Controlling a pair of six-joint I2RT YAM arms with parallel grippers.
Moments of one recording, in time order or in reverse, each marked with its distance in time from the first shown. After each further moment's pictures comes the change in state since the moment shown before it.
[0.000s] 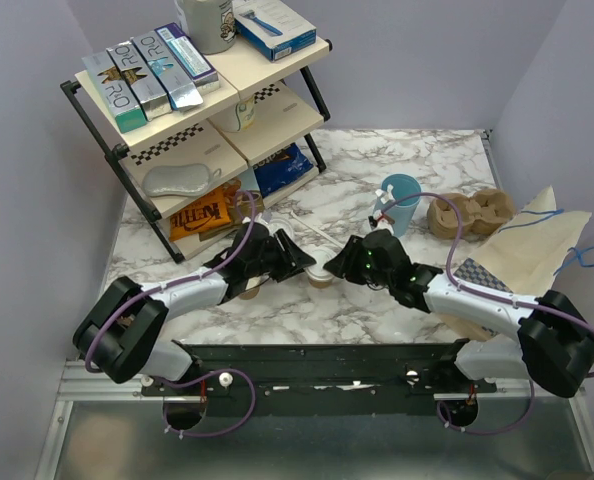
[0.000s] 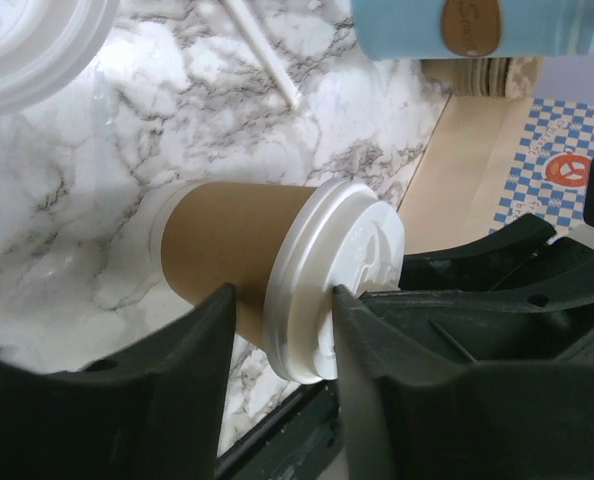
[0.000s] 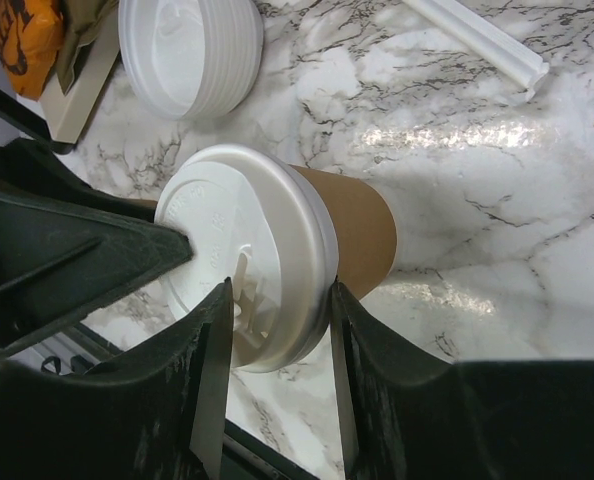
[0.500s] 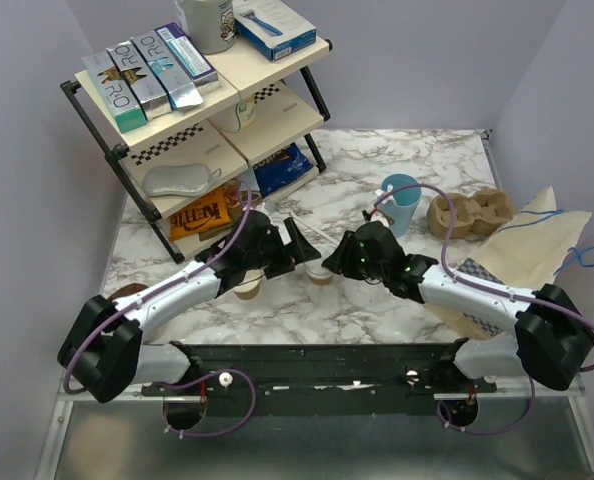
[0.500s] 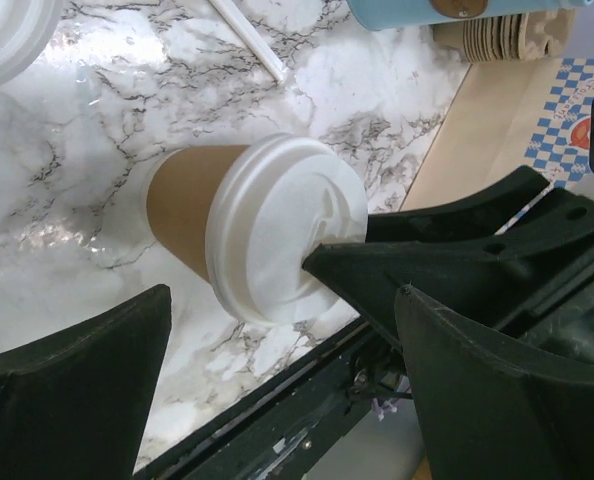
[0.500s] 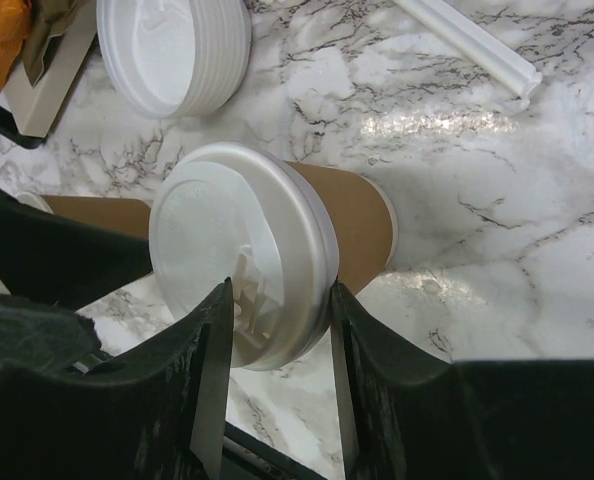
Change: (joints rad) left arm -0.020 -0.095 0.153 -0.328 -0.014 0.115; right arm 0.002 0.040 0.103 -0.127 0.029 -0.033
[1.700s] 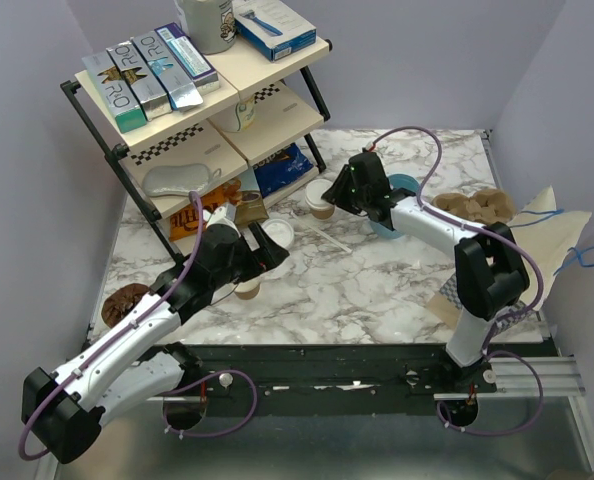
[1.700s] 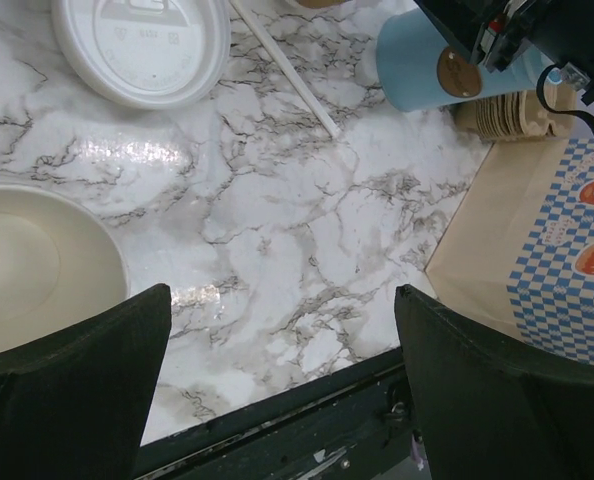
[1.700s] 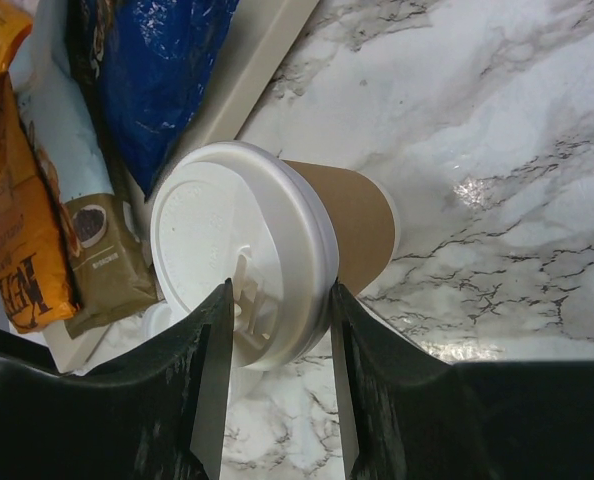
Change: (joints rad) left arm 0.000 -0.422 -0.022 -0.344 -0.277 0.063; right arm -0.256 0.480 0.572 -0.054 -0.020 -0.090
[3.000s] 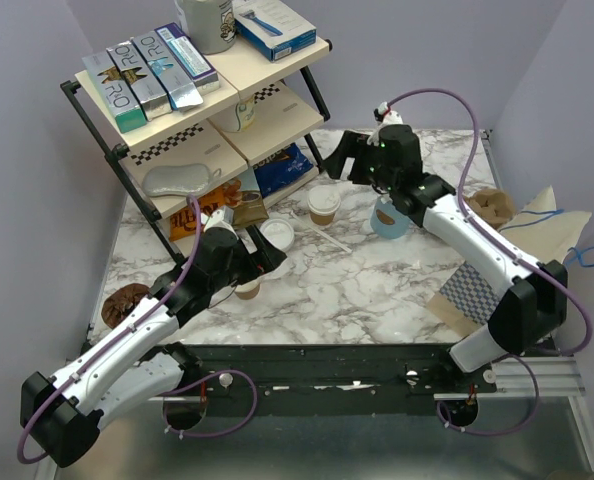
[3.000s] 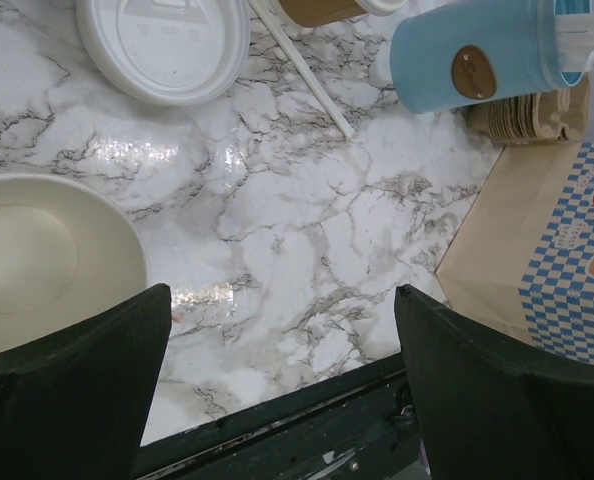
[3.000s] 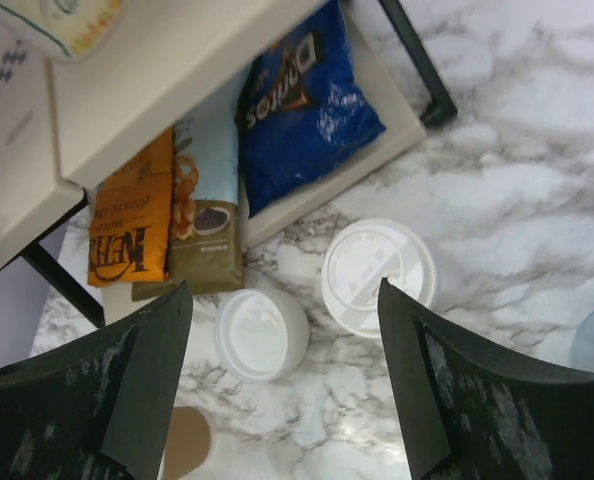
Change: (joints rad) left arm 0.000 -0.028 -0.023 -0.013 -0.021 0.000; right arm -0.006 -0.214 0.108 -0.083 -0.063 -0.261
